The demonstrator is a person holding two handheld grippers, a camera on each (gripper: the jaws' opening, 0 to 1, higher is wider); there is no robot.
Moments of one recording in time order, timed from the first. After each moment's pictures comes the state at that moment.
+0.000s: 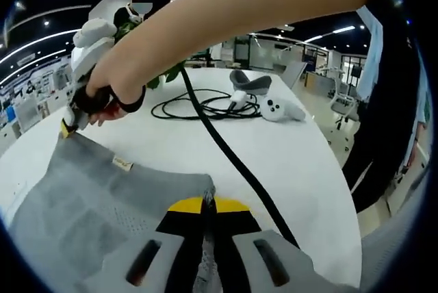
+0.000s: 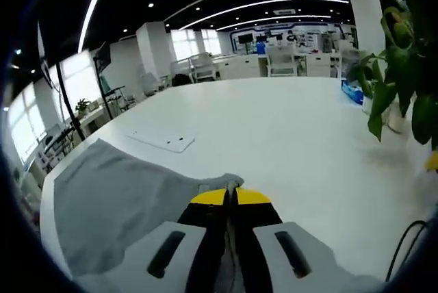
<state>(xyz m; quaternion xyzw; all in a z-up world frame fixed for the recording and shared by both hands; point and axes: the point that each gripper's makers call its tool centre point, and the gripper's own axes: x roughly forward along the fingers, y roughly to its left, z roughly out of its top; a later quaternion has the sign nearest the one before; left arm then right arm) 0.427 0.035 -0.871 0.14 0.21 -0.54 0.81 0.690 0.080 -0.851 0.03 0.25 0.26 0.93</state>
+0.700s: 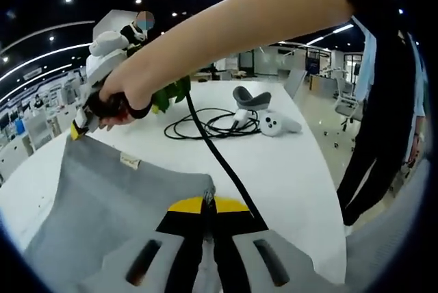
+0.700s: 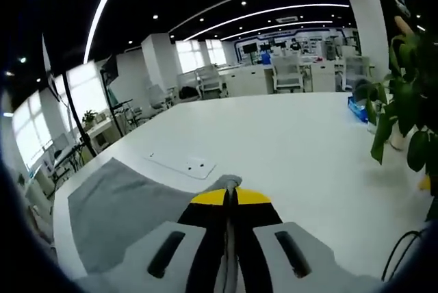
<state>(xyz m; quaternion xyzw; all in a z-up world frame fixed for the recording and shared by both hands) 0.415 0.069 -0.822 0.16 0.16 -0.52 0.82 0.683 0.105 -0.787 0.05 0.23 0.28 0.93</state>
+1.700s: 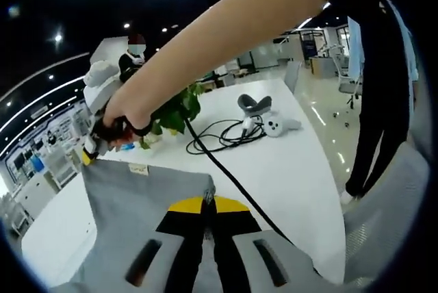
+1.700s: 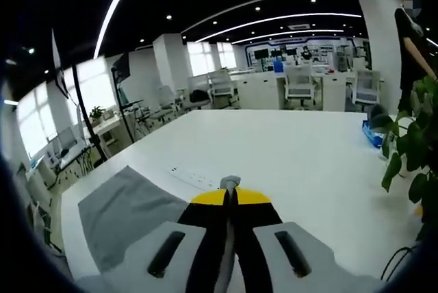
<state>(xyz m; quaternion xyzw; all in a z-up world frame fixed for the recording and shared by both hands) 0.405 0.132 -0.753 0.22 0.10 -0.49 0.84 0.669 0.168 -0.724 0.03 0.21 0.30 0.93</state>
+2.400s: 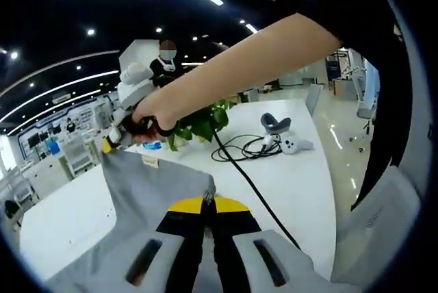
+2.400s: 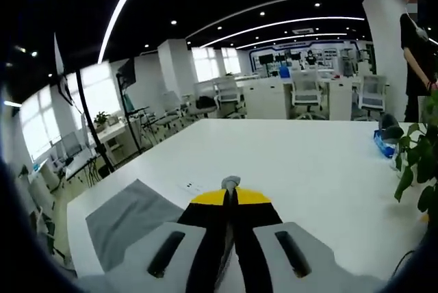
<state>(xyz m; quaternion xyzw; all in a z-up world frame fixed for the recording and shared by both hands) 0.400 0.201 -0.713 0.16 0.08 -0.44 0.88 0.669 0.217 -0.693 0.04 0.19 0.32 0.93</state>
